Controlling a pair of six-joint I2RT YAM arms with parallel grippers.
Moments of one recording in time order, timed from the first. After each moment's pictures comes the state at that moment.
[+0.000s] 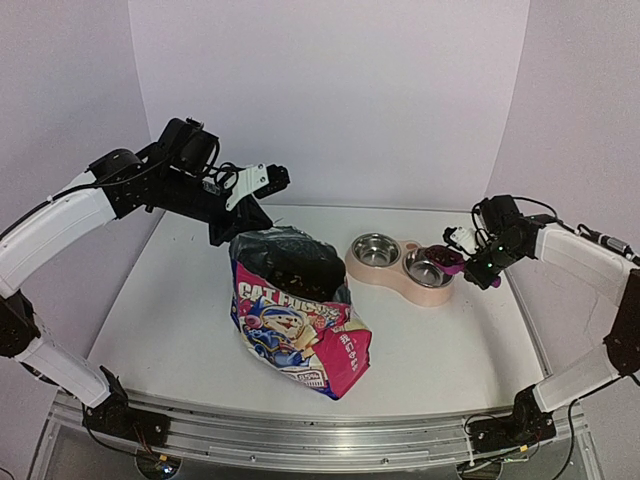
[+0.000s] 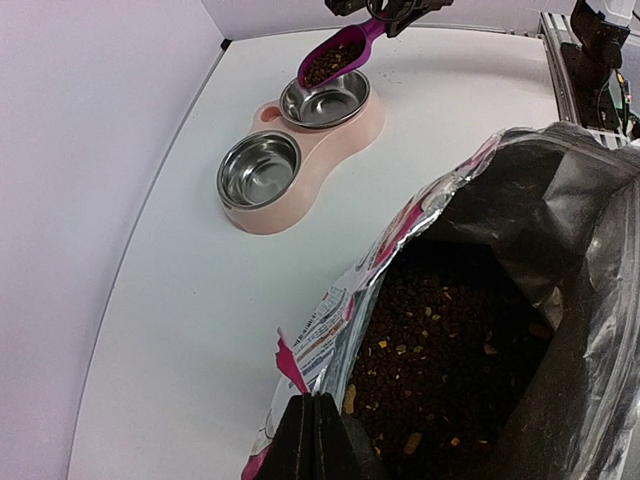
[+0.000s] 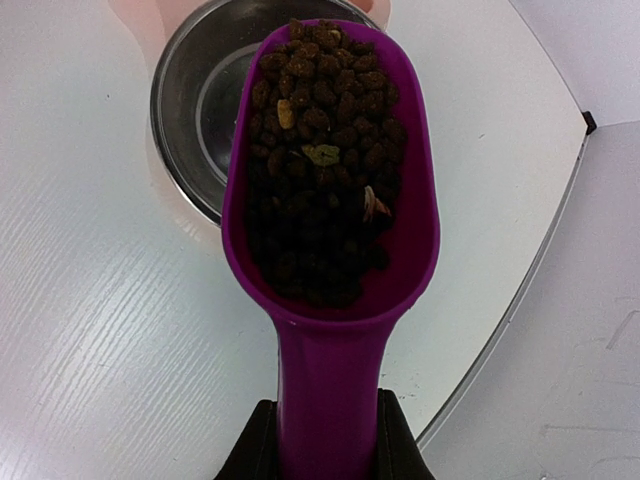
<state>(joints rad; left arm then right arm) -0.79 1.41 1.56 -0.80 0.24 0.58 0.24 1.38 1.05 -0.73 0.10 -0.55</state>
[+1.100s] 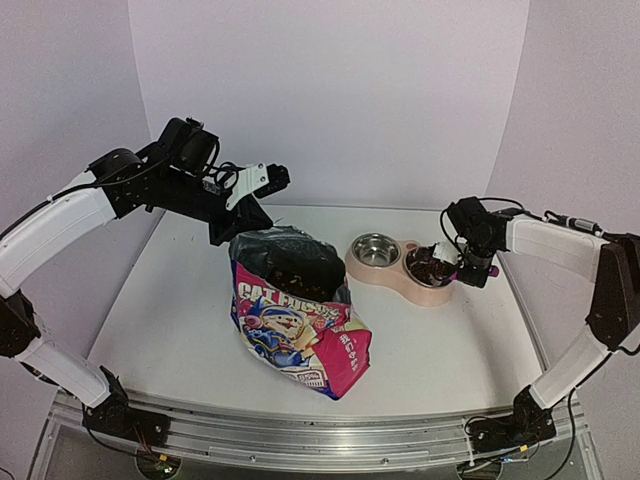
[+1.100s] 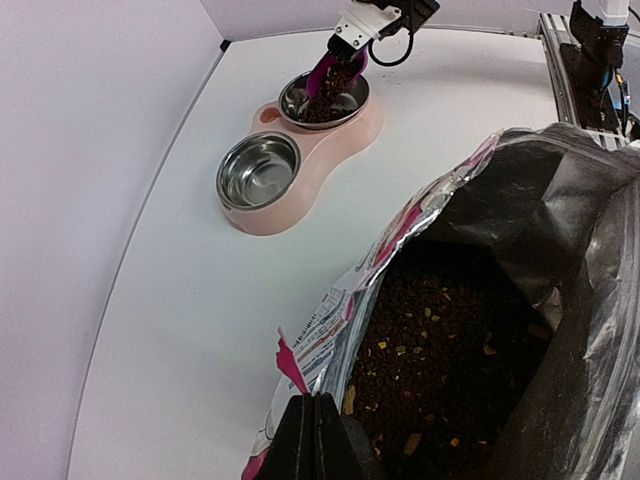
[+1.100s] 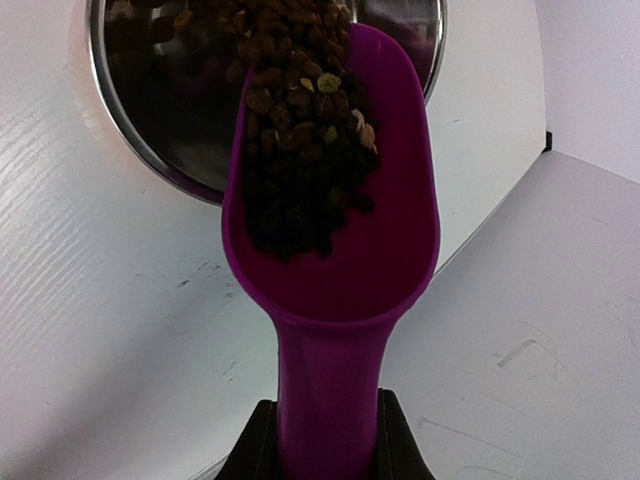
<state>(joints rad) -0.79 1.42 1.56 -0.80 0.24 0.58 0.36 1.56 1.14 -0.78 0.45 -0.80</state>
